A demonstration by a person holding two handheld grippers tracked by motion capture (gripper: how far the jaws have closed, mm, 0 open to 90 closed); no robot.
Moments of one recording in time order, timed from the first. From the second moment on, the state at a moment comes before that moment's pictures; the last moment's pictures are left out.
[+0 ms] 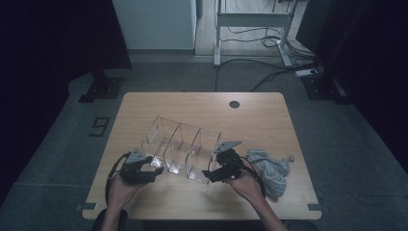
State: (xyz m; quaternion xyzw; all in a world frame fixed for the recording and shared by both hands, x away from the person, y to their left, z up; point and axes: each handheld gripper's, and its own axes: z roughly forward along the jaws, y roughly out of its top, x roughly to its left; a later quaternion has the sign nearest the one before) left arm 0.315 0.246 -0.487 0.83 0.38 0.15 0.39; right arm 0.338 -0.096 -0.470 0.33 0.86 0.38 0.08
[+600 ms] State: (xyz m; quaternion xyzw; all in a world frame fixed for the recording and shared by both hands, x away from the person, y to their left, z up) left arm 0.319 0.285 -0.496 0.82 0.40 0.16 0.38; right arm 0.347 -0.116 -0.468 0.36 0.85 0.37 0.10
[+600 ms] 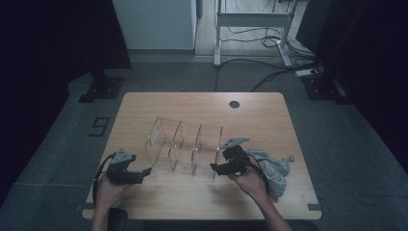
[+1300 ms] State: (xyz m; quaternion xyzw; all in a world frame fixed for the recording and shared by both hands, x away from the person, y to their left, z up) left arm 0.328 0.276 -0.502 0.83 0.38 0.17 0.37; right arm 0.361 -0.155 -0.463 0.41 0.83 0.35 0.12
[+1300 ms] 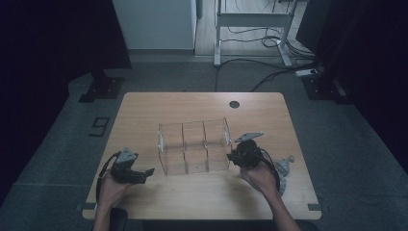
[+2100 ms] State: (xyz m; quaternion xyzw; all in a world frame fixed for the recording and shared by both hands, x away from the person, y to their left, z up) left arm 0.337 0.252 -0.482 0.83 0.38 0.16 0.38; right arm 0.378 -0.184 -0.465 0.43 0.82 0.34 0.15
